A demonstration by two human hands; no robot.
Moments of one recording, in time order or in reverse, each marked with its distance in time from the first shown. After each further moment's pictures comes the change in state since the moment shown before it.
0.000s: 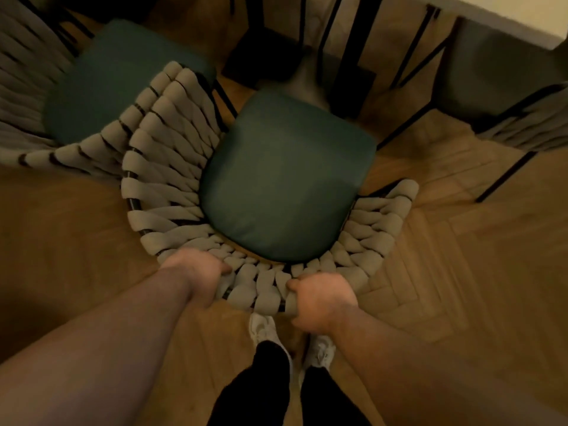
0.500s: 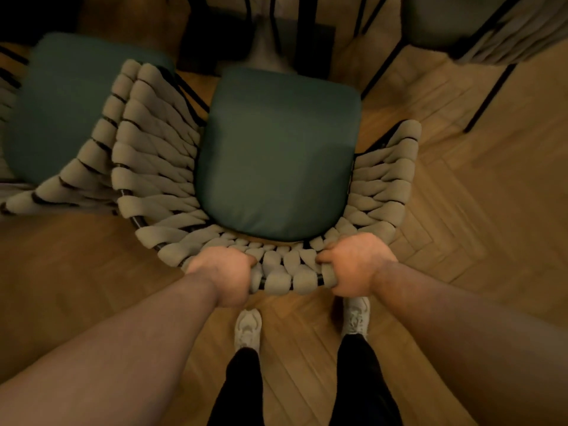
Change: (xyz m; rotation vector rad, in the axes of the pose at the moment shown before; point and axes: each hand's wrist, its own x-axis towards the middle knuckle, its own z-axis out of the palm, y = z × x) left_hand 0.003 -0.012 0.009 0.097 0.204 0.194; right_hand -0.007 -0.009 -0.005 0.024 0.048 0.076
